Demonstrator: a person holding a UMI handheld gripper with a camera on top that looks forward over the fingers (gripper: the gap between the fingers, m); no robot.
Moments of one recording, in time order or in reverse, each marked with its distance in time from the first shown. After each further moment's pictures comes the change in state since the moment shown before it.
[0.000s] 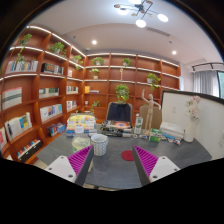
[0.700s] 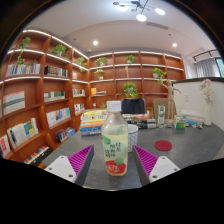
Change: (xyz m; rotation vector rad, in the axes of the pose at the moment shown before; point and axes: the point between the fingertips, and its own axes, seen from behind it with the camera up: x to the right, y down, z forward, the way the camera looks) arm -0.123 0.067 0.088 0.032 -0.077 0.102
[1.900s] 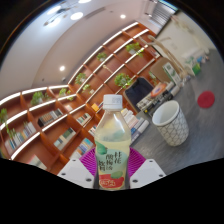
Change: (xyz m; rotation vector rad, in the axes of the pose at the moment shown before) arm -0.095 -0.041 0.141 0.046 -0.126 0.699
